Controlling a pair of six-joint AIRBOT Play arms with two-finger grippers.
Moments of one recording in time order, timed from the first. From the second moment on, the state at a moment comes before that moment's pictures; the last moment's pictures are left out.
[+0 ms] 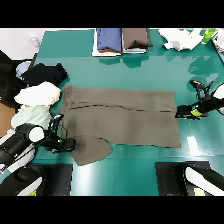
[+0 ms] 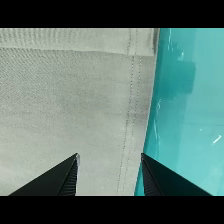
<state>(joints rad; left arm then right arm) -0.40 -0.76 0.39 1.25 -1.13 -1.94 -0.18 -1.06 0.85 -1.41 1.29 1.48</state>
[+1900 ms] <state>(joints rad) -0.41 -0.59 0.55 1.32 -1.35 -1.83 -0.16 -0.75 0.56 -1.51 1.50 1.52</state>
